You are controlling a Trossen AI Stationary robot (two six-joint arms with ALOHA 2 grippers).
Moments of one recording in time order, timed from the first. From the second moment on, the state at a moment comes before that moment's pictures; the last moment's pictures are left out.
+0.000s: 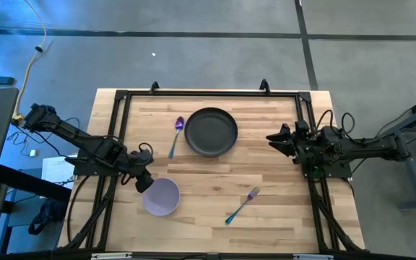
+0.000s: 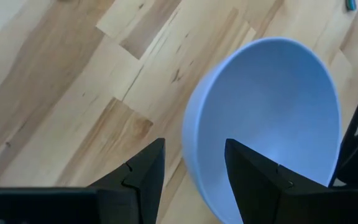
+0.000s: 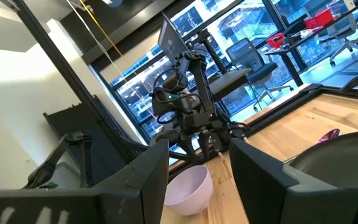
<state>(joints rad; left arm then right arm) -0.30 0.90 0.56 -0.72 -0.05 -1.05 0.00 0.32 0.20 0.32 0.01 0.57</state>
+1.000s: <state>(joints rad) -0.30 0.89 0.63 -0.76 -0.07 -1.03 0.02 0.38 0.20 0.16 0.13 0.74</state>
